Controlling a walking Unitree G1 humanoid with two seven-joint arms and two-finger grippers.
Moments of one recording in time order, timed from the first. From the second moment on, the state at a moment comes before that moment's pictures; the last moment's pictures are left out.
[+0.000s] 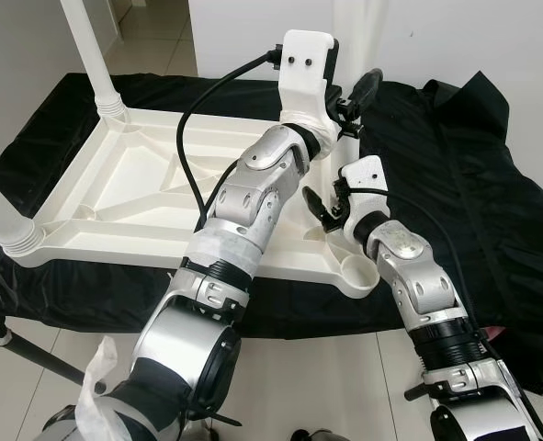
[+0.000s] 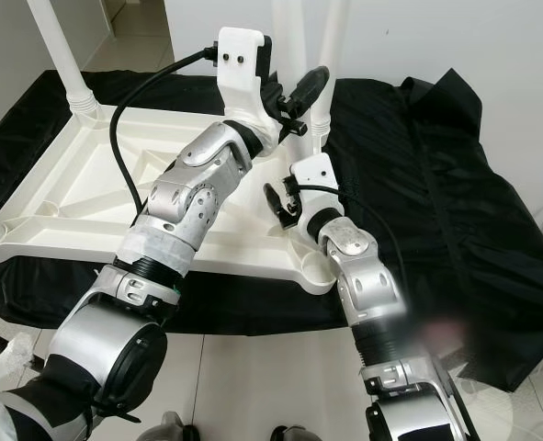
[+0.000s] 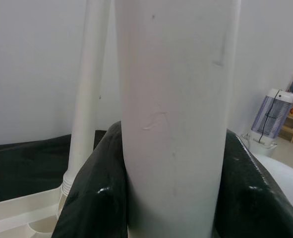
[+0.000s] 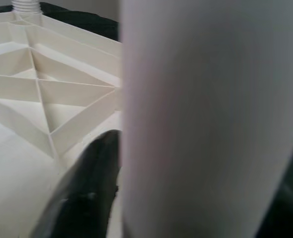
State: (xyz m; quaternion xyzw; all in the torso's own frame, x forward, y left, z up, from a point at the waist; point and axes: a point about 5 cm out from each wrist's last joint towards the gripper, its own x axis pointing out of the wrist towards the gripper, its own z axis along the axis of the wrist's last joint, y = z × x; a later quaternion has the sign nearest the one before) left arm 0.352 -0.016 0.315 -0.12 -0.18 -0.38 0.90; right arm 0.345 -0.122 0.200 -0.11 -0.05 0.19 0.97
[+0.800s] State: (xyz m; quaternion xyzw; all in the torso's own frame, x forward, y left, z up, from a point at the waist) left arm 0.342 -0.018 0.321 -0.12 -0.20 -0.39 0.89; right arm 0.349 -0.128 0.197 -0.04 -0.03 0.13 0.99
